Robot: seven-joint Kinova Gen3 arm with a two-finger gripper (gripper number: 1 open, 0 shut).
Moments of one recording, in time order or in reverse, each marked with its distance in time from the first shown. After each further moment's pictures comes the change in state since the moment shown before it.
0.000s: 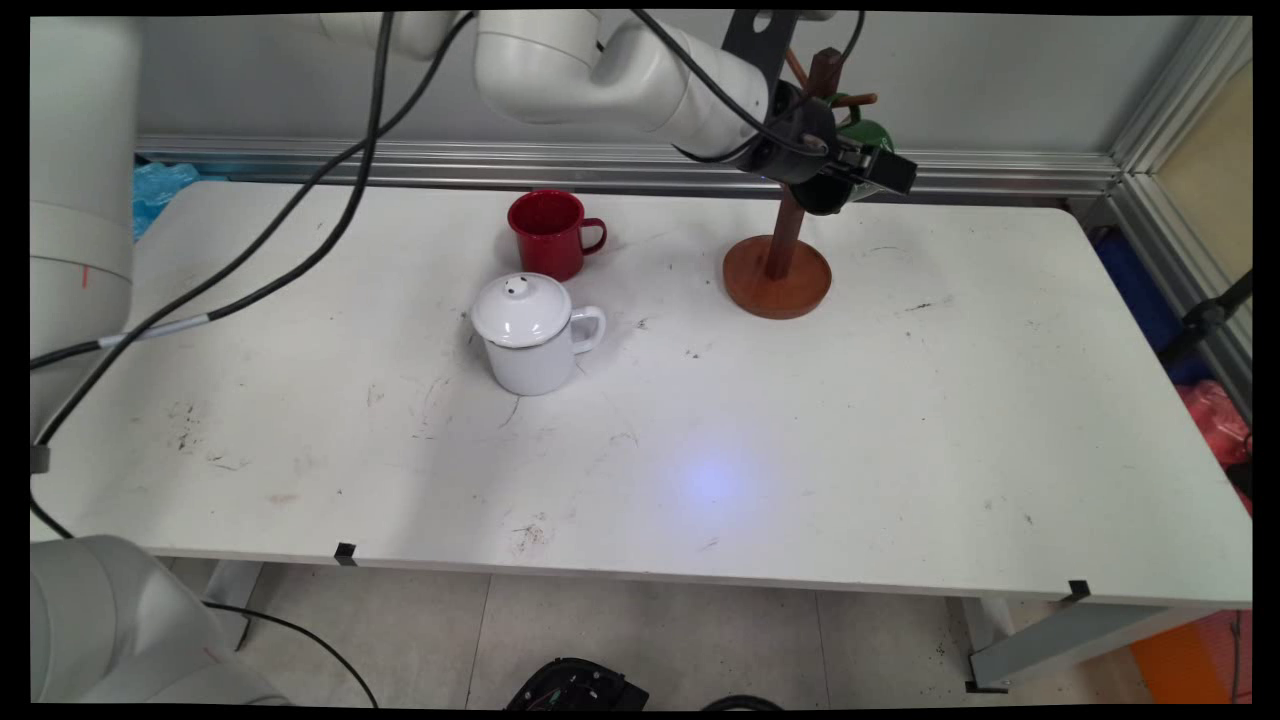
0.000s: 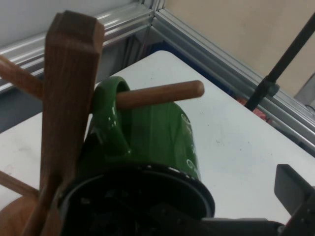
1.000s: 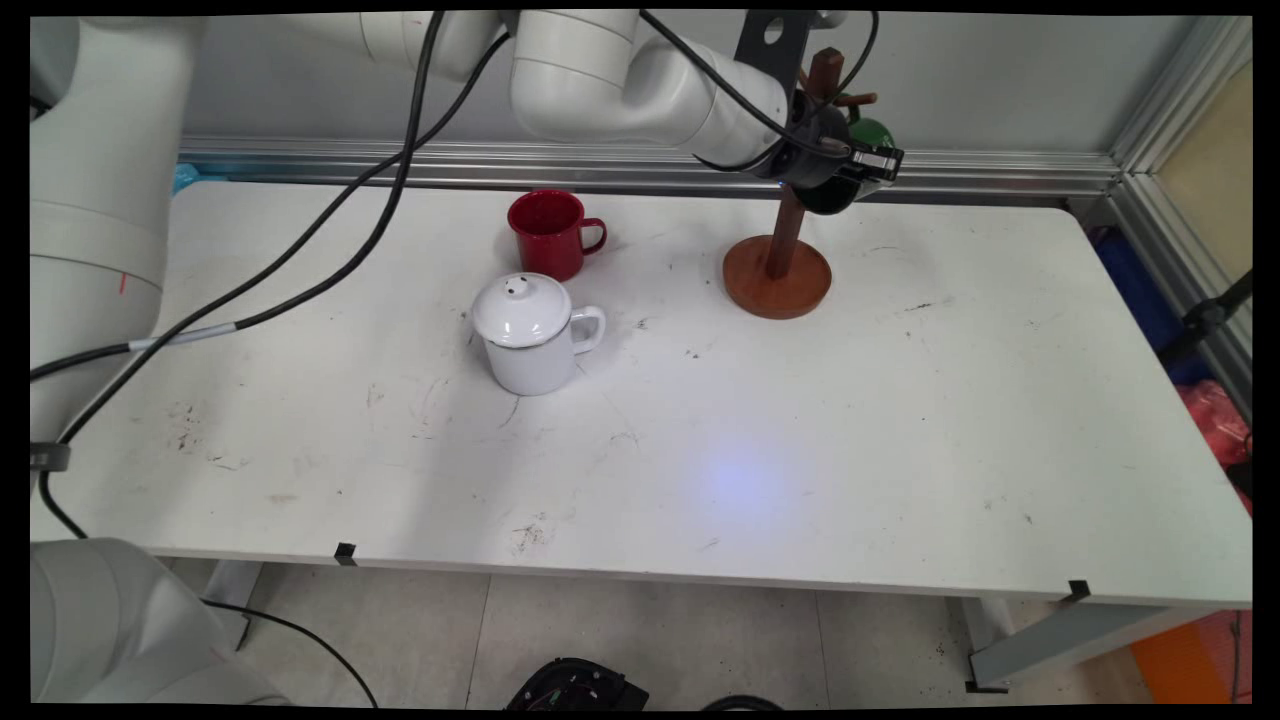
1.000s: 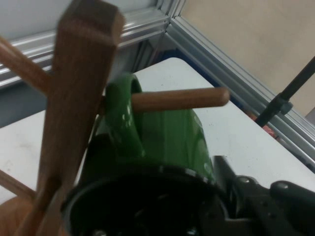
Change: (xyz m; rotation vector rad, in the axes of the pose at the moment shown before) arm -0.003 0.003 0.019 0.035 0.022 -0.083
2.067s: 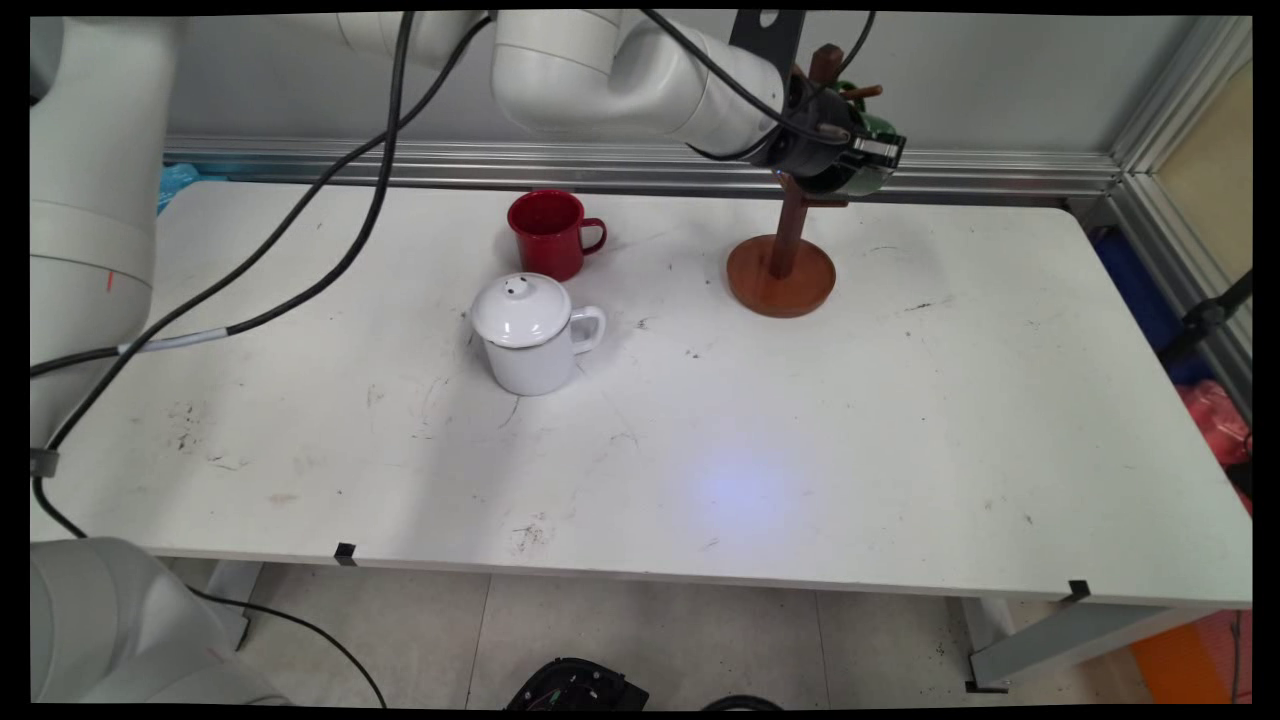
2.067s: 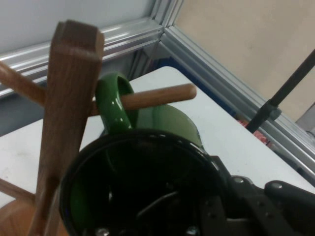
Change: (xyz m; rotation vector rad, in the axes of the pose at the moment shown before) arm 0.007 0.009 -0.018 -0.013 0.019 0.011
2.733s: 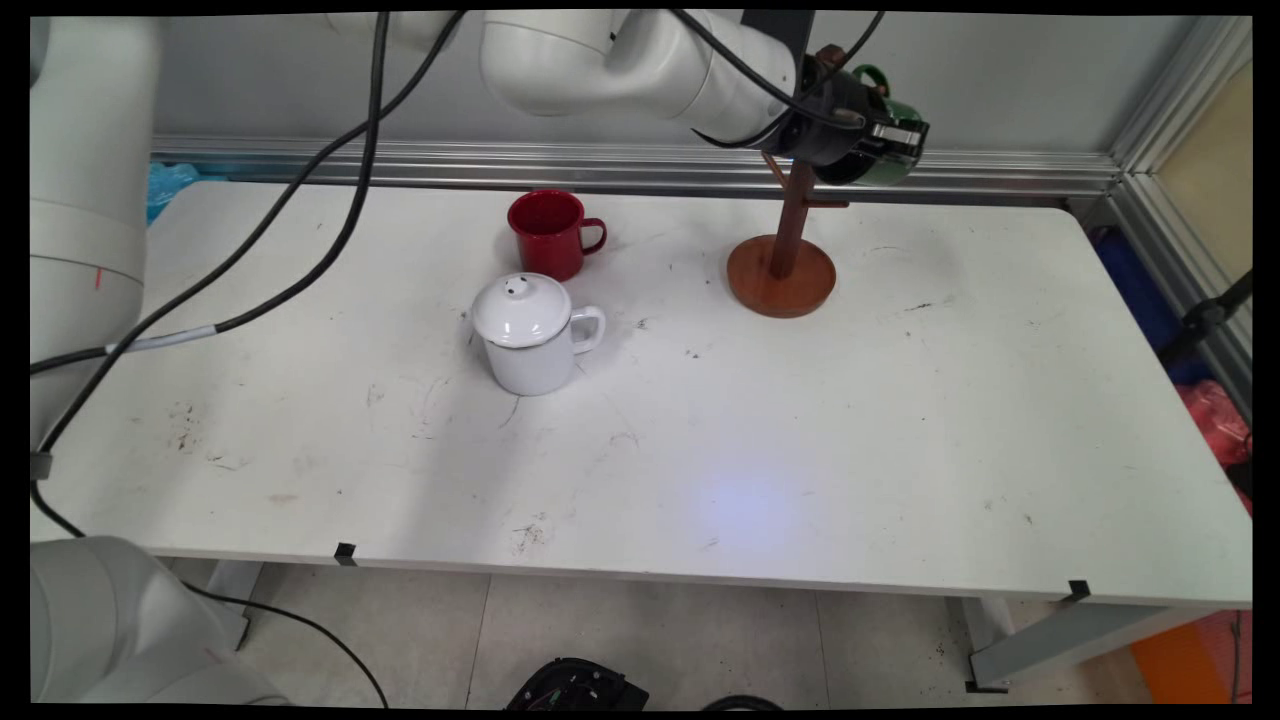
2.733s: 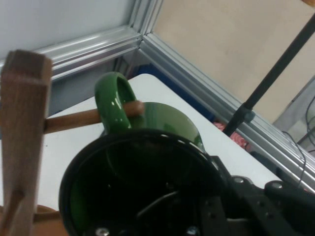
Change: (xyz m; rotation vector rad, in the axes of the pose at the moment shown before) arm 0.008 0.017 -0.014 -0.045 0.011 0.025
